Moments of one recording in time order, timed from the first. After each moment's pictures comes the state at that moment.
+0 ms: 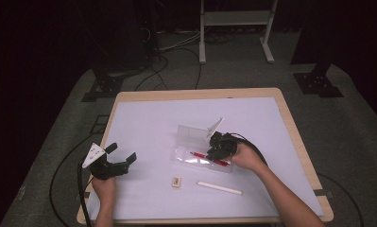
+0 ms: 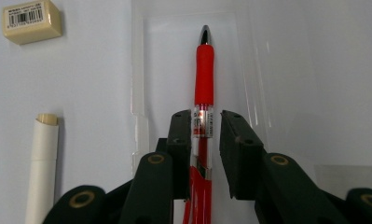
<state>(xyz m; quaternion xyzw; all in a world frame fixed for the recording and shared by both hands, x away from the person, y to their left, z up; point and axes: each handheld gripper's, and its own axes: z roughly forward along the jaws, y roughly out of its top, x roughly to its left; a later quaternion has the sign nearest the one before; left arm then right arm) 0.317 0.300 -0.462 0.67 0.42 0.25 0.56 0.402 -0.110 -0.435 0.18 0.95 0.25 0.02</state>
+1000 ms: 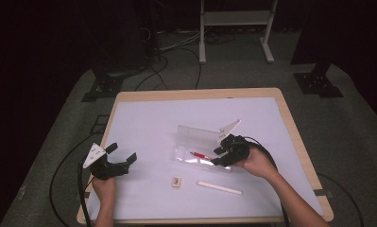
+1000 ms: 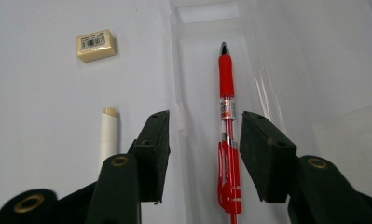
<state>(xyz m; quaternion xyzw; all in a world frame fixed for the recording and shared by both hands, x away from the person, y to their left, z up) 0.317 0.298 -0.462 0.67 0.42 0.25 0.56 0.369 -0.140 -0.410 0.19 0.93 0.32 0.03</state>
